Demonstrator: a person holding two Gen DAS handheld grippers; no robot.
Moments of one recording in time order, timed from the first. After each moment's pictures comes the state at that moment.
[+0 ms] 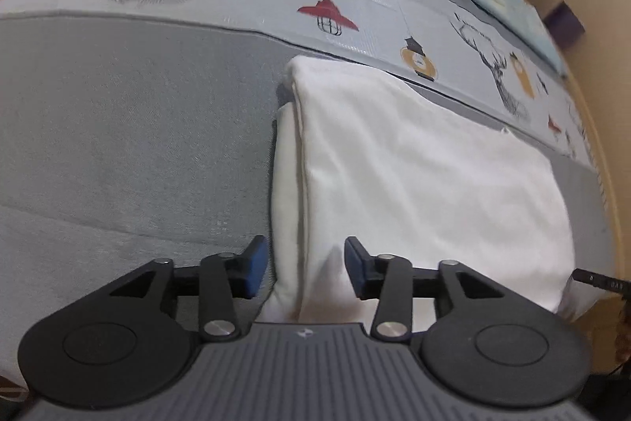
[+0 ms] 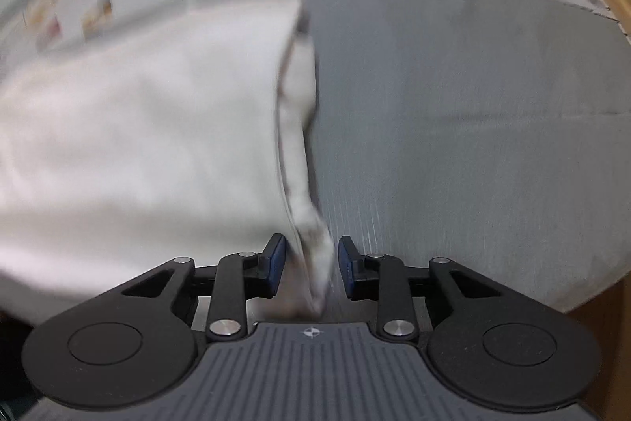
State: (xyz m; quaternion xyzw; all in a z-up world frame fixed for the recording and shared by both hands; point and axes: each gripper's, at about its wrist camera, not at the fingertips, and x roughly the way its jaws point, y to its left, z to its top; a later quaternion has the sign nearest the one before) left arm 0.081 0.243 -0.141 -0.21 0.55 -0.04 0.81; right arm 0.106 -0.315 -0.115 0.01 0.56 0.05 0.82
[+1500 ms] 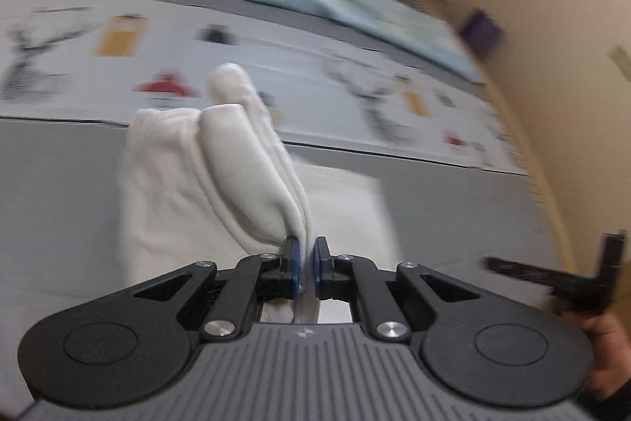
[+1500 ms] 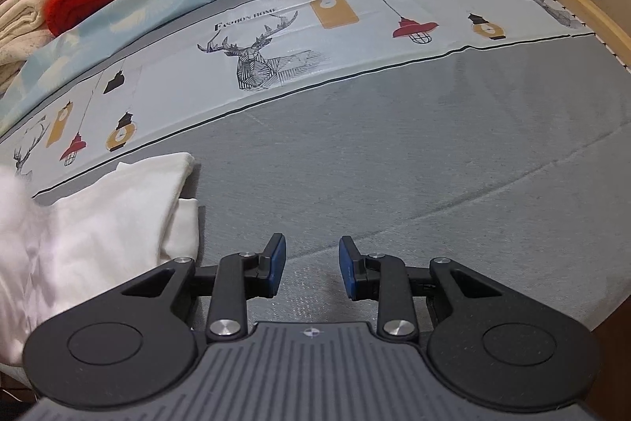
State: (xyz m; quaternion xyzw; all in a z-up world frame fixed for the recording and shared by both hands) left arm 0.100 0.092 -0.042 -0.19 0.46 -0.13 0.85; right arm 0.124 -0.307 -0.084 0.08 0.48 0.03 0.87
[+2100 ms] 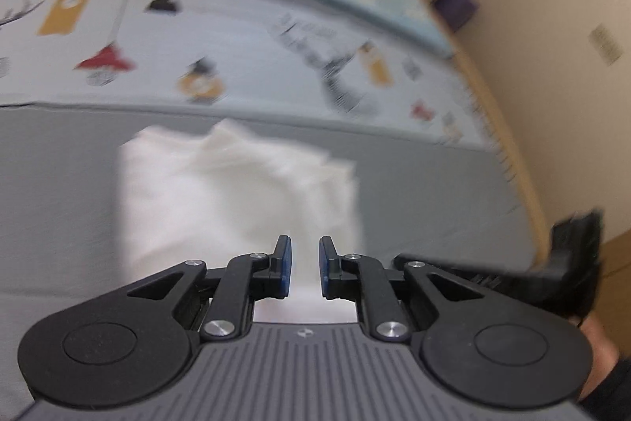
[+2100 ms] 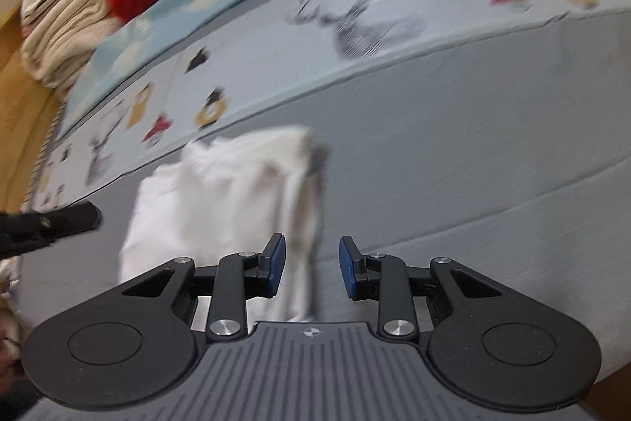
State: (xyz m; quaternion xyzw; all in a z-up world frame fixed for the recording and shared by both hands) left arm 0.124 0.065 -0.069 -0.18 0.51 -0.16 0.82; right arm 0.138 -0.259 -0.096 0.16 0.51 0.16 0.83
